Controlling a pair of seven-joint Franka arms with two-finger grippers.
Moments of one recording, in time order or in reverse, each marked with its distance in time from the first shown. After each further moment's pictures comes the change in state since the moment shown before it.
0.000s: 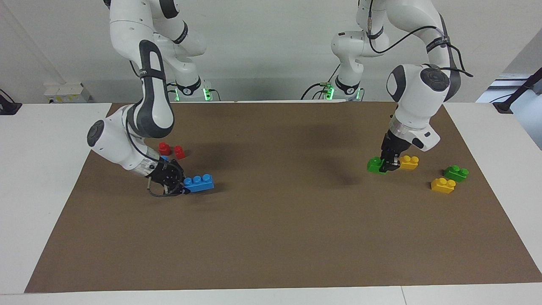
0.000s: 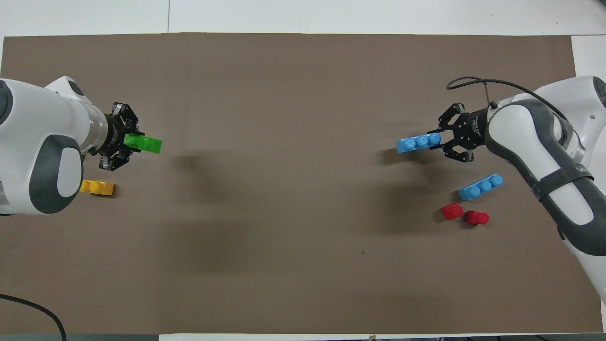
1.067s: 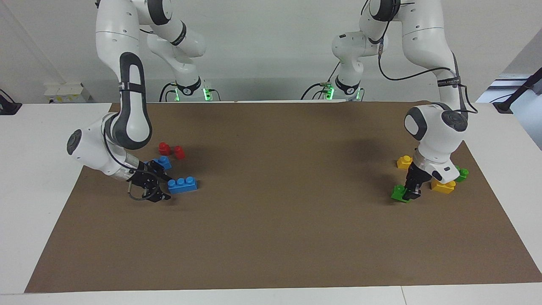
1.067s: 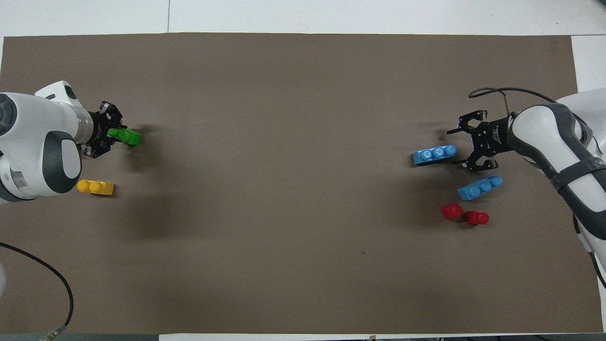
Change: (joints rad) left arm 0.142 0.238 0.001 0.016 0.003 0.293 0.306; right arm -0.086 0.041 -0.001 -0.014 0.000 -0.002 -0.093
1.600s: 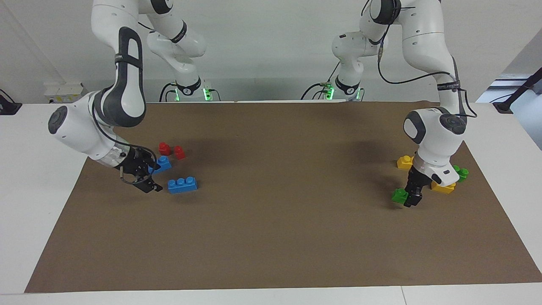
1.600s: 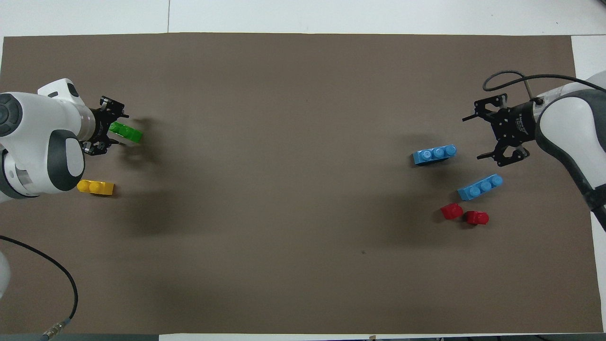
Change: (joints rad) left arm 0.001 0.023 -0.002 0.021 0.019 0.034 0.010; right arm 0.013 -0.149 0.018 0.106 -0.179 -0.203 -0.085
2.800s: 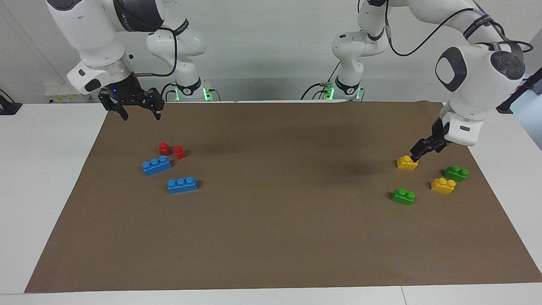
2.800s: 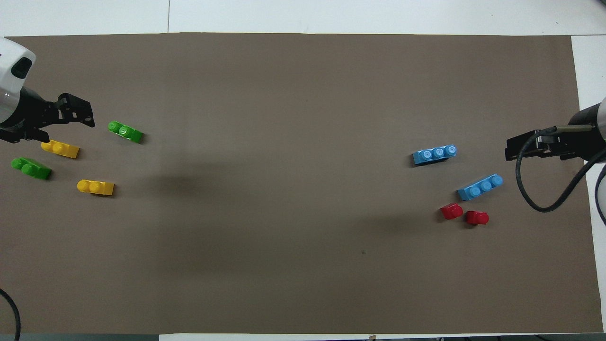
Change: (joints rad) left arm 0.001 -0.230 -0.039 0.313 0.022 -0.793 0.816; right arm 0.141 -0.282 -0.004 0.130 -0.376 -0.334 -0.829
